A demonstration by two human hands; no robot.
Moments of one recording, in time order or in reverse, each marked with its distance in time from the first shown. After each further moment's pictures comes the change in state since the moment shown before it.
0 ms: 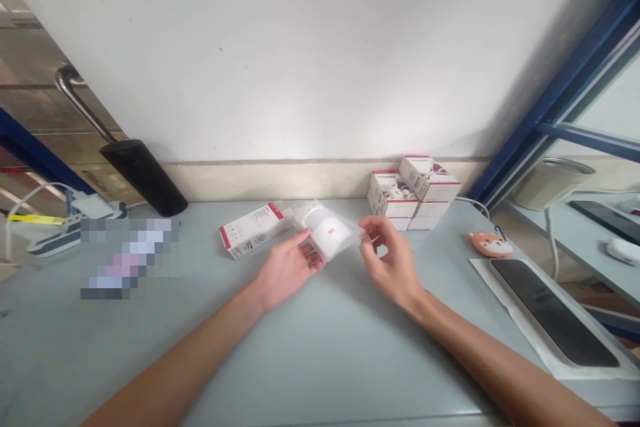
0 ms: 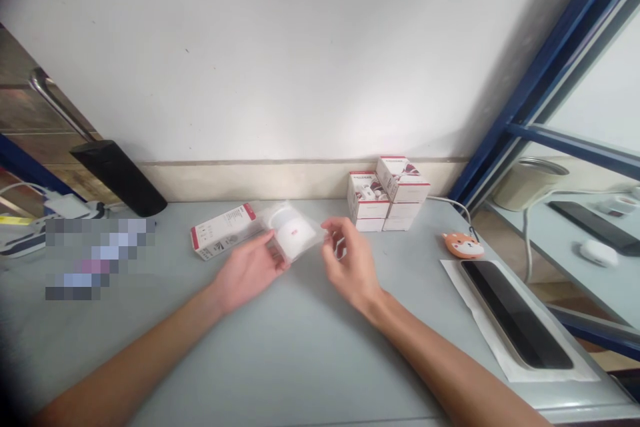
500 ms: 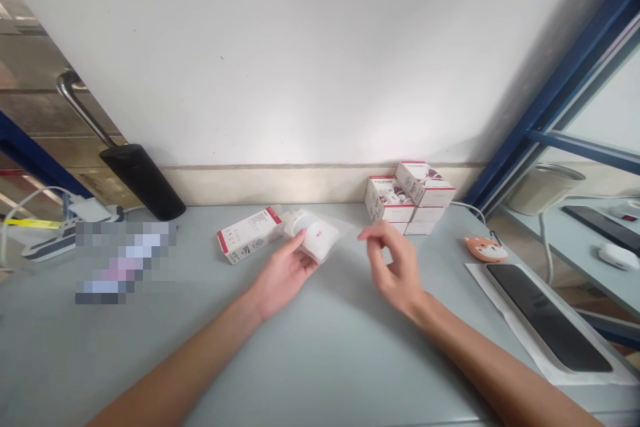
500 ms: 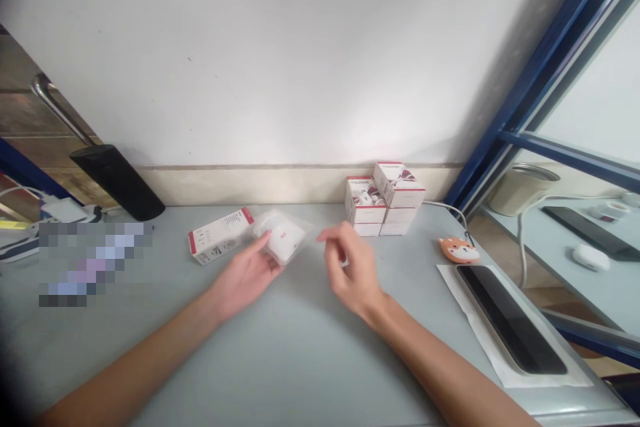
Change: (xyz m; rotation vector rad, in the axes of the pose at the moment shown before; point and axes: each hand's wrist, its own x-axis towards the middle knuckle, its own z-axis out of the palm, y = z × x) left_hand -0.002 -0.003 0.006 -0.067 0.142 0.041; right_hand -0.001 -0.003 -0.007 -0.017 0.039 -0.219
